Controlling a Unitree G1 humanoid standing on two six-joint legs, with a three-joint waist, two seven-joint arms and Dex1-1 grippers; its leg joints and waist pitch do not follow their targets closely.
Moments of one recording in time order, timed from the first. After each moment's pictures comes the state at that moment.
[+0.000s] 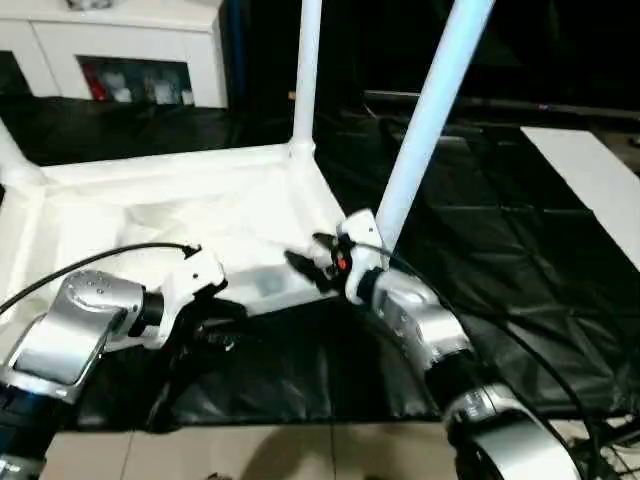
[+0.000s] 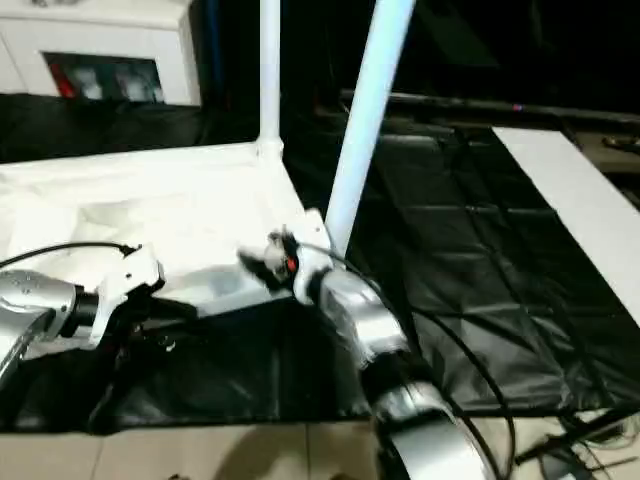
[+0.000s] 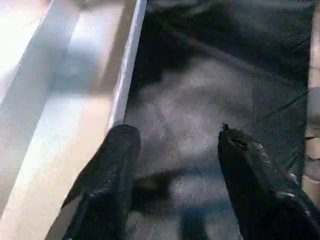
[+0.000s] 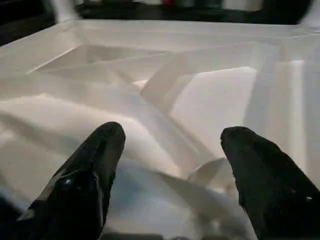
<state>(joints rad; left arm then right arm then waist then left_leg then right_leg) -0.32 0.71 -0.18 0.02 -0.08 0.60 -1.19 -0.66 0.06 0.08 0.84 0.15 0.01 0.49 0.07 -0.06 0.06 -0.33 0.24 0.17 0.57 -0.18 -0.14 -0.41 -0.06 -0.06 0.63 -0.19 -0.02</state>
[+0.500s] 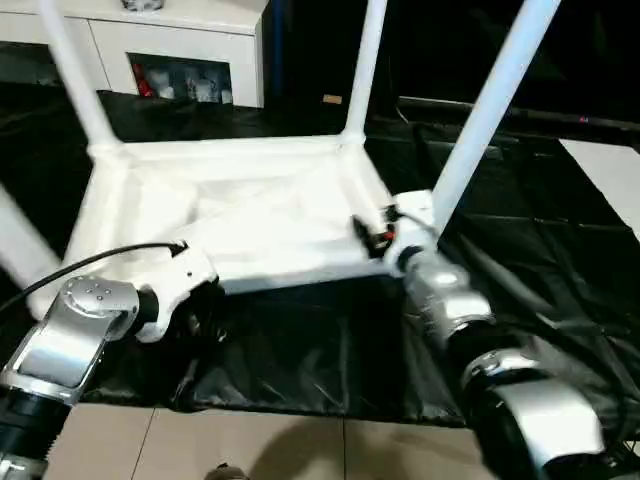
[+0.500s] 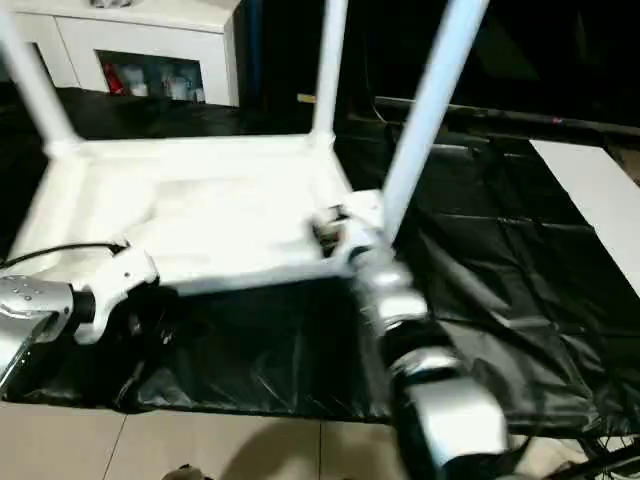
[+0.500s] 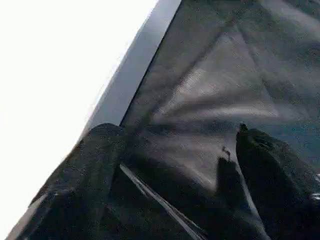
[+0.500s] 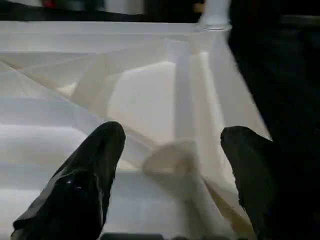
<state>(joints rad) -0.30 0.66 -0.13 0.09 -0.03 0.50 -0.98 -0.80 -0.08 -0.05 1.12 0.14 -0.12 0.24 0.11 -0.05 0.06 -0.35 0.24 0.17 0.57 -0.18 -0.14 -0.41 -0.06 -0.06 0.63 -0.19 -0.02</state>
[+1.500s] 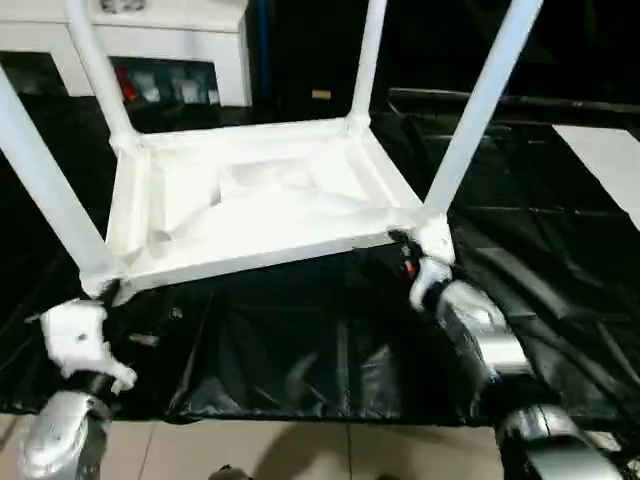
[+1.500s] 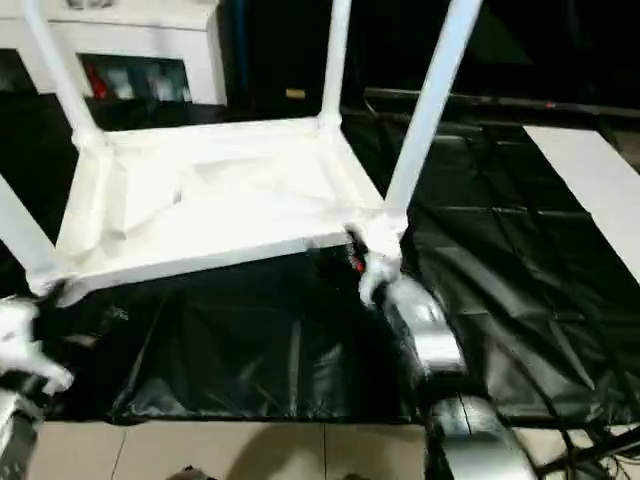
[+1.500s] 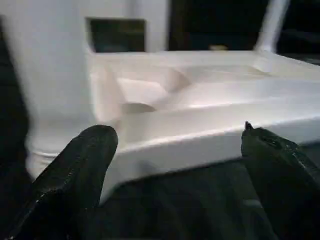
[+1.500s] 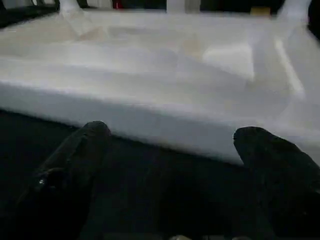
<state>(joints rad) 0.19 0.14 0.36 -0.09 -0.18 -0.09 -0.35 -0.44 -0.13 0.01 0.70 0.16 -0.12 0.58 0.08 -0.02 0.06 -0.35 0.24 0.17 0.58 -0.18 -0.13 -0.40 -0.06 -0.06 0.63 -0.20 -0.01</state>
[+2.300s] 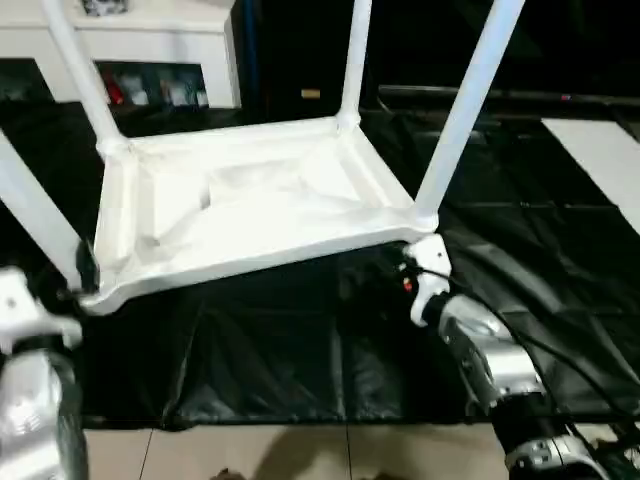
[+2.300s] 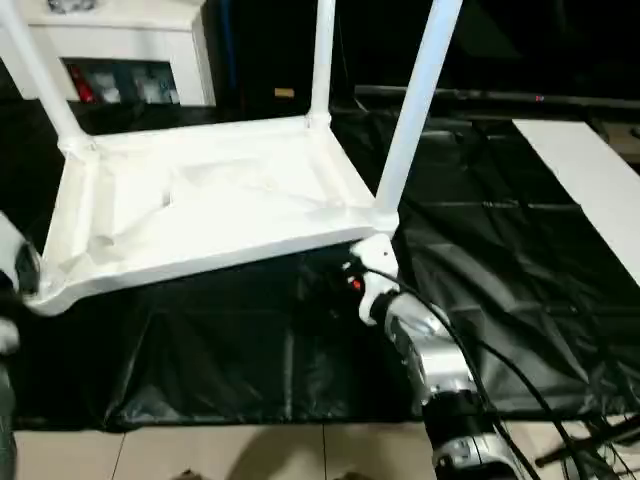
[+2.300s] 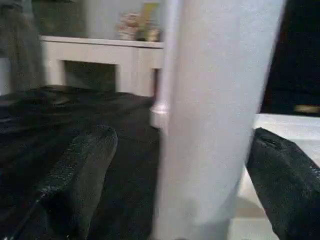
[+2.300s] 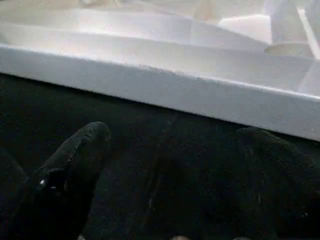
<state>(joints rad) -0.09 0.26 0.50 0.18 -0.25 -0.15 -0.23 -0.40 -0.15 0.07 0.55 0.12 0.08 0.58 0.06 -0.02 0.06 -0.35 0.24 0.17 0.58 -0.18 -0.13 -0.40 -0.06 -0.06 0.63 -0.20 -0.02</state>
